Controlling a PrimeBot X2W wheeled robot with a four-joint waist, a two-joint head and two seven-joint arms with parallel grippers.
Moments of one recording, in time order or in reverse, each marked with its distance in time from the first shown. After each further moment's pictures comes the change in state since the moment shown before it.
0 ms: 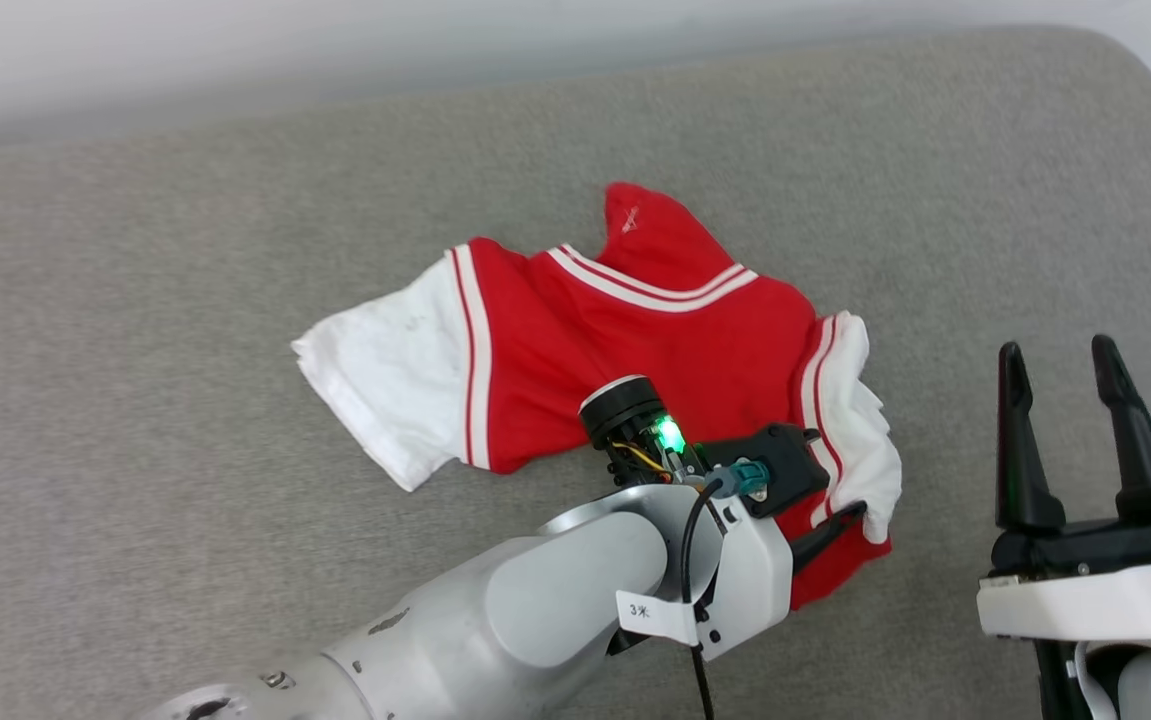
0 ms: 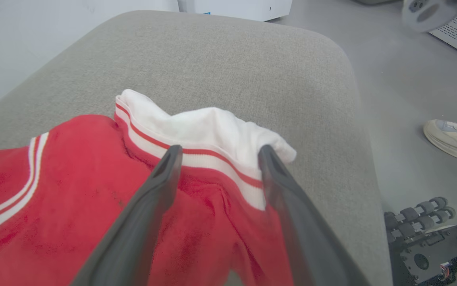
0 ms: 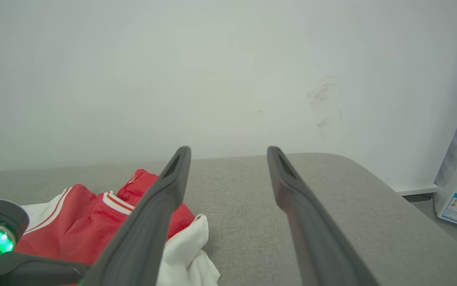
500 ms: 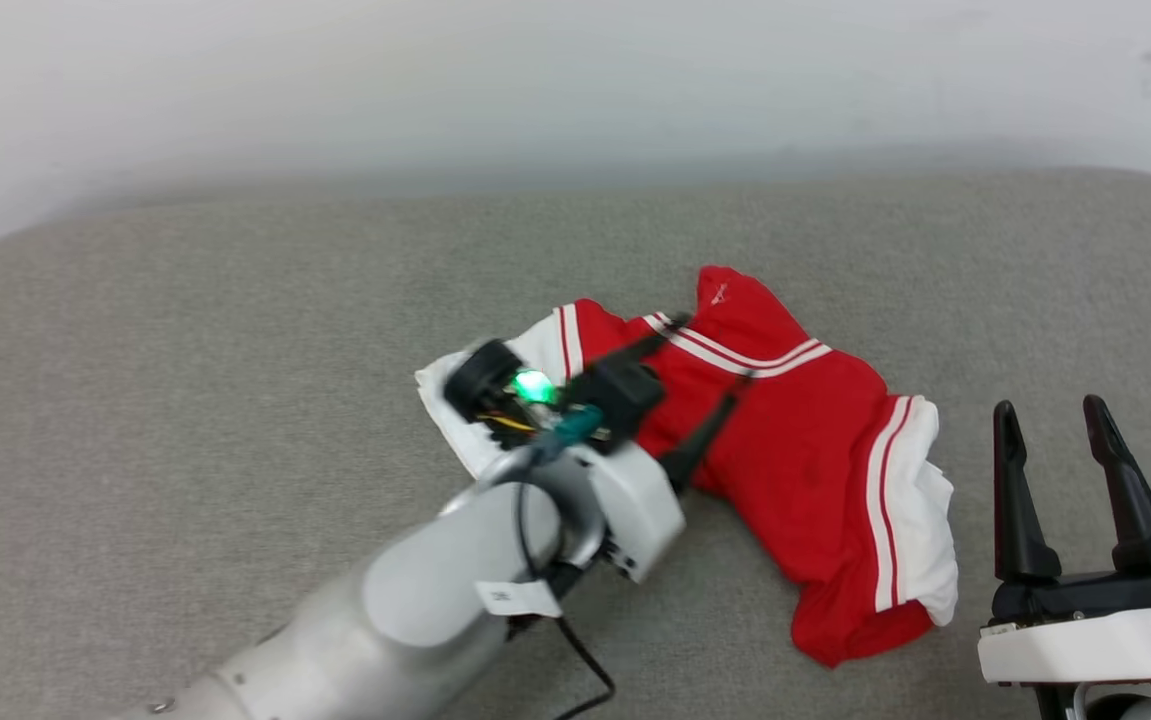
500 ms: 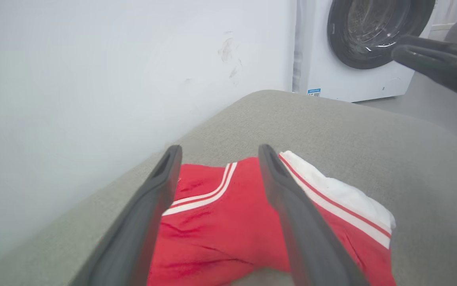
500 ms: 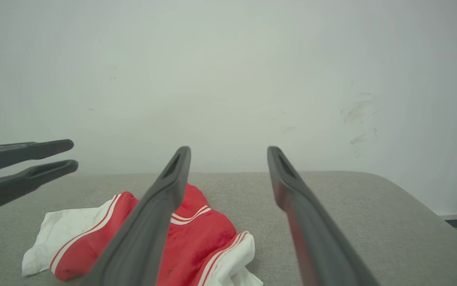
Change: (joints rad) left arm 0.067 0.124 0.160 -0.121 -0.016 0.184 -0.172; right arm 0.082 0.000 -0.009 0.016 -0.012 0.000 0.000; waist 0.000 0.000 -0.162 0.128
